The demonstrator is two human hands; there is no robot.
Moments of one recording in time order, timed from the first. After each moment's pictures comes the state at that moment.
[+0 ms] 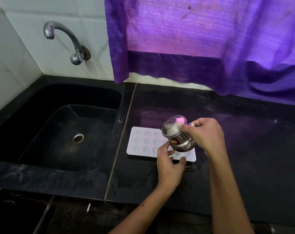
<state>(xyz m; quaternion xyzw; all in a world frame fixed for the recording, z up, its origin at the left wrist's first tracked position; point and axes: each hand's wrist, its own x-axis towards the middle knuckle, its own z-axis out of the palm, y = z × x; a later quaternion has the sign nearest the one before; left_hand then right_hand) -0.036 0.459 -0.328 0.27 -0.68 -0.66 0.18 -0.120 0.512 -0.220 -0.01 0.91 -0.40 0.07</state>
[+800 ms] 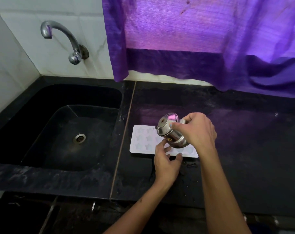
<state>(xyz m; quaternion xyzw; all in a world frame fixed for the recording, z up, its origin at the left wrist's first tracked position) -0.029 0.440 -0.334 0.27 -0.68 -0.66 0.17 -0.102 0.486 -0.214 -0.05 0.93 -0.36 0.06</state>
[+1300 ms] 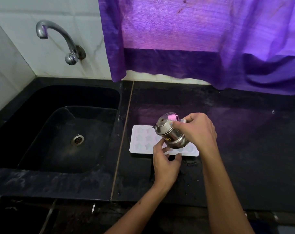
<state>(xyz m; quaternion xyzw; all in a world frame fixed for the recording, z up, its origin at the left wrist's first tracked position) -0.023 0.437 -0.329 0.26 -0.67 -0.67 0.17 -0.103 0.487 -0.218 -0.02 0.92 -0.38 0.07</state>
